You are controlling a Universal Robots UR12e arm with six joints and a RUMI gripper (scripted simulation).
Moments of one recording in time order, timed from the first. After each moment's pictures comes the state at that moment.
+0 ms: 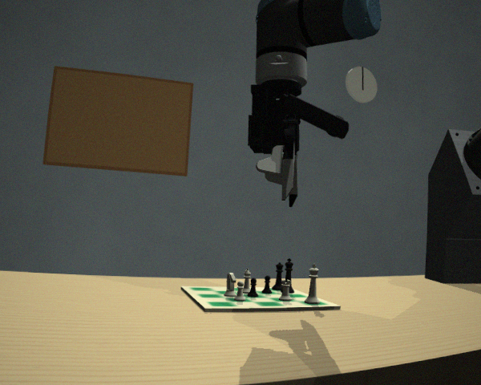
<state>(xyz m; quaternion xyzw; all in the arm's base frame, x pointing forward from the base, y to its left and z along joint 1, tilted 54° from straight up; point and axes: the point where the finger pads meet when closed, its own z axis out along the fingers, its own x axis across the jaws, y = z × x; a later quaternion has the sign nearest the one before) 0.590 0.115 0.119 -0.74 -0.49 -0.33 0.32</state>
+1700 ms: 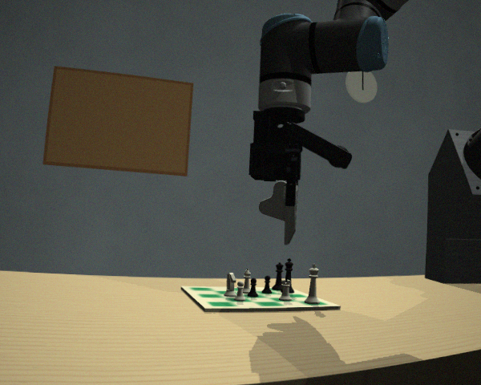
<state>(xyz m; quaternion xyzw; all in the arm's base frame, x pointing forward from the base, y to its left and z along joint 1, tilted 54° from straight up) 0.600 0.157 0.092 -0.74 -0.49 -0.34 0.30</state>
